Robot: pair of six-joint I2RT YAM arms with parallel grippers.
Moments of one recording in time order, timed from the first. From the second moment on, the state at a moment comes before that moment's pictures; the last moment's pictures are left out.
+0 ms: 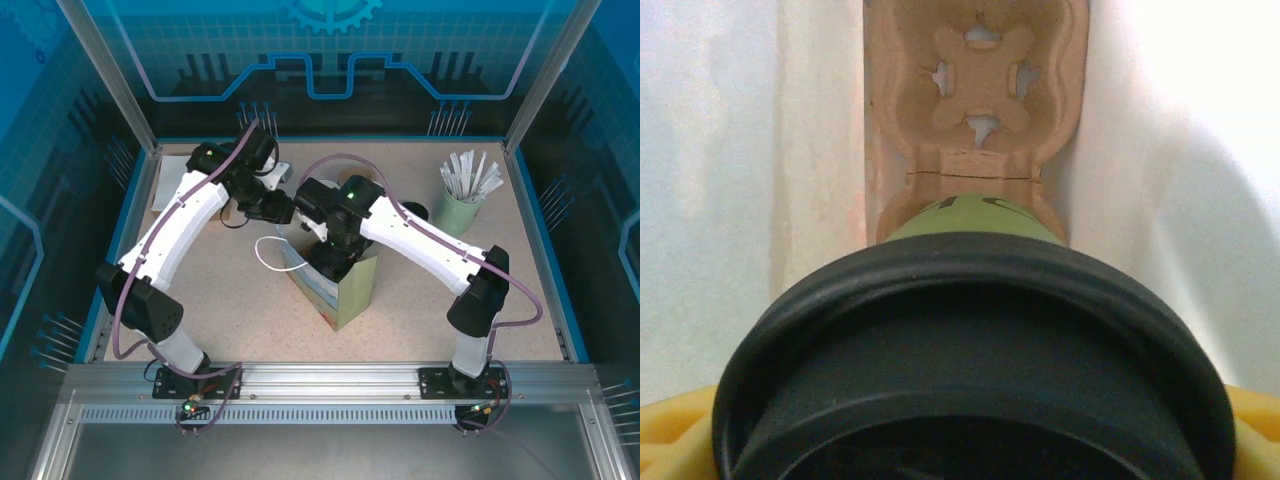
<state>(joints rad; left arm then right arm) -0.40 1.66 1.80 -1.36 0.22 -0.19 0.91 1.84 1.89 -1.50 0.04 0.21</state>
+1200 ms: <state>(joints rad) -0.40 1.67 1.78 -1.37 0.18 -0.19 0.88 1.83 1.65 -1.32 0.02 0.17</state>
